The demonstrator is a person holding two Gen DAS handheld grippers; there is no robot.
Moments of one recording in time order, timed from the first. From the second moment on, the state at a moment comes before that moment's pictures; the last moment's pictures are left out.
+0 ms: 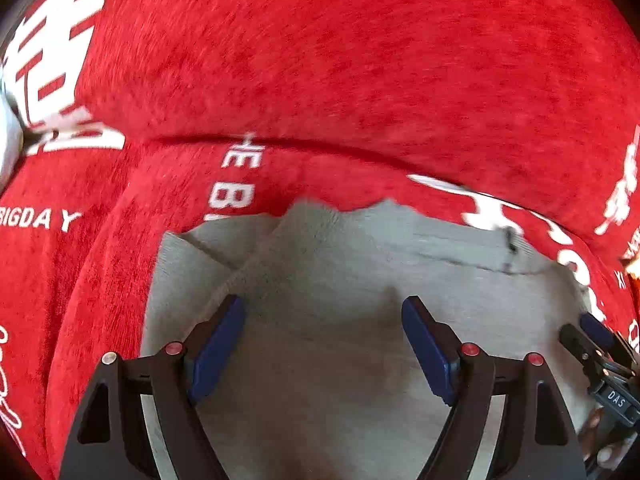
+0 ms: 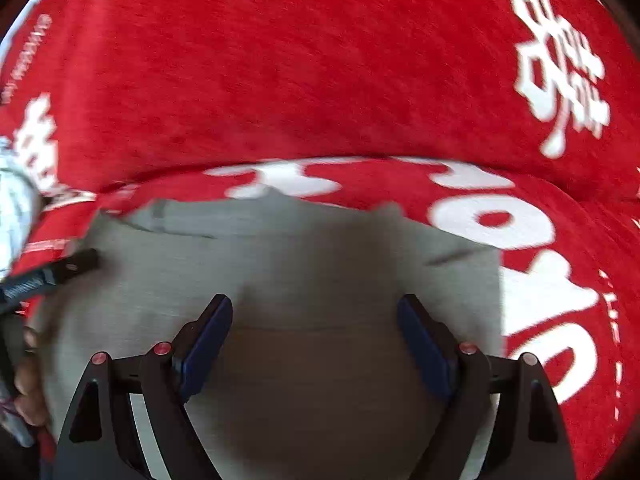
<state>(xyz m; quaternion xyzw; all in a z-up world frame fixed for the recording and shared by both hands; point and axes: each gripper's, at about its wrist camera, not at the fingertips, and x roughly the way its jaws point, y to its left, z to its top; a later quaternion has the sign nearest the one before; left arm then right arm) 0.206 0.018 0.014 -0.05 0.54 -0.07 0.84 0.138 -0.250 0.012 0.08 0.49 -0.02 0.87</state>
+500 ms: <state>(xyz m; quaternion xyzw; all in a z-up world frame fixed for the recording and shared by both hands) 0.096 0.003 0.046 0.04 0.47 -0.08 0.88 0.063 -0.218 0.035 0.06 0.44 0.01 0.90</state>
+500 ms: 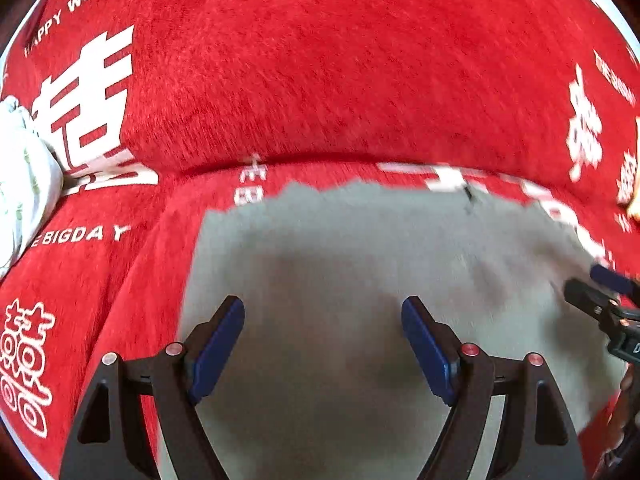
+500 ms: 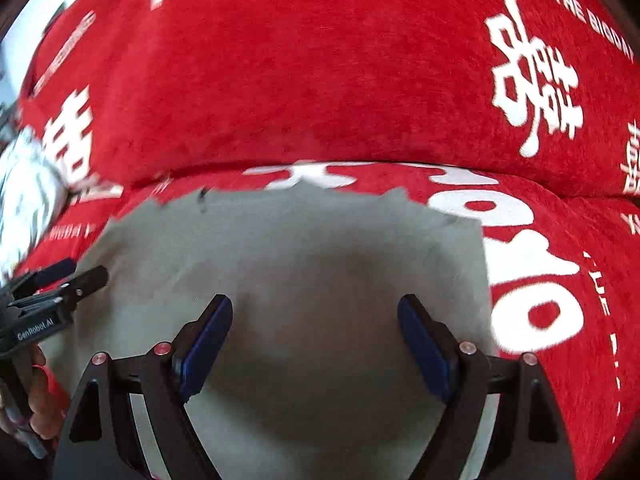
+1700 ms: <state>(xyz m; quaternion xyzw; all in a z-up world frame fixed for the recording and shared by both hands) -0.031 0.128 0.033 -0.18 0.50 -0.05 0.85 -0.095 -0.221 0.036 0.04 0.40 0.01 0.92</state>
